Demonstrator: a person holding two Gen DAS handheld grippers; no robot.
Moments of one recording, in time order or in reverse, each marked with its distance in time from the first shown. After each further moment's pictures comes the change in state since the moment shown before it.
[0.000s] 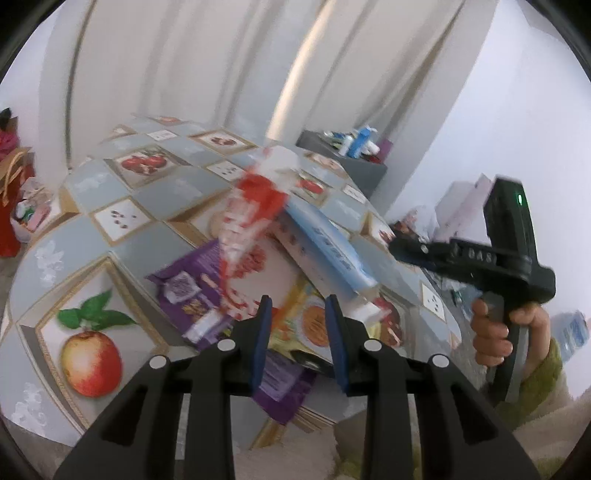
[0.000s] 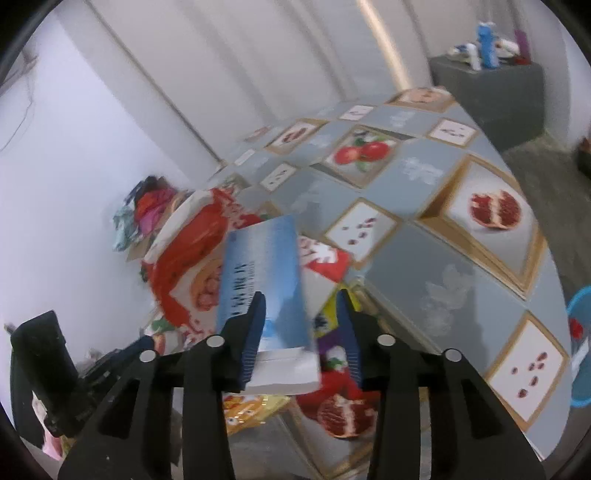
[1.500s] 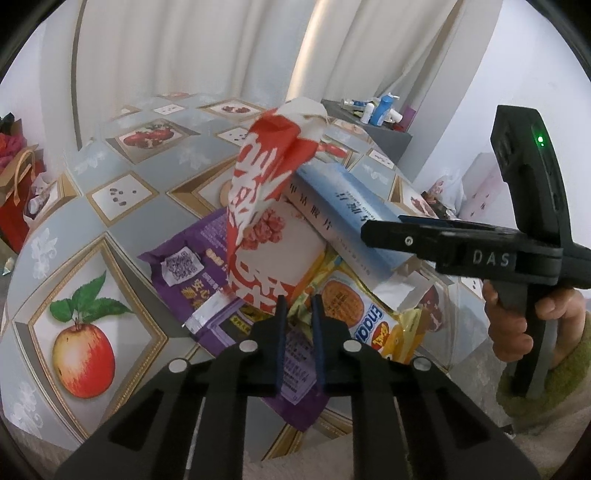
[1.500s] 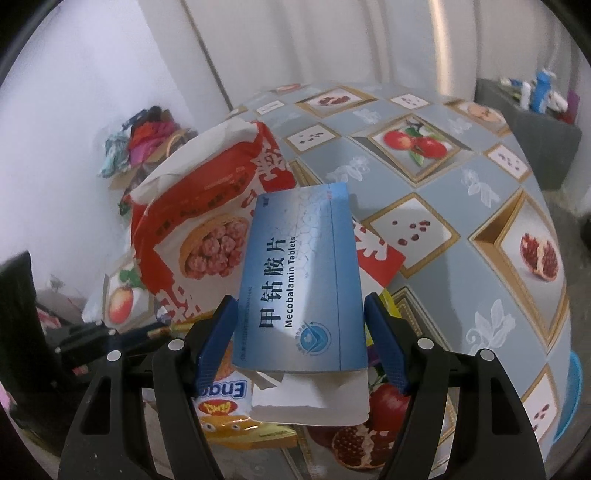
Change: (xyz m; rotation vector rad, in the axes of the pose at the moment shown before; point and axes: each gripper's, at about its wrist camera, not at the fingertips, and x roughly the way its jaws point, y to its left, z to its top) left arm 0.036 0.003 -0.007 0.023 0.100 0.118; right arm 0.044 0.037 -0.005 -0.260 0.131 -0.118
